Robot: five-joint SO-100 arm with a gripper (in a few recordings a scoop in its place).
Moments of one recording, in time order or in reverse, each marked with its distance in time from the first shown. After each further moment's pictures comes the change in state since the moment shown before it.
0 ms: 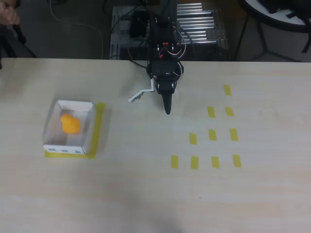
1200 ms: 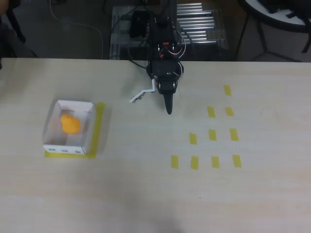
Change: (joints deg) arm -1.2 0.0 0.0 -0.3 0.0
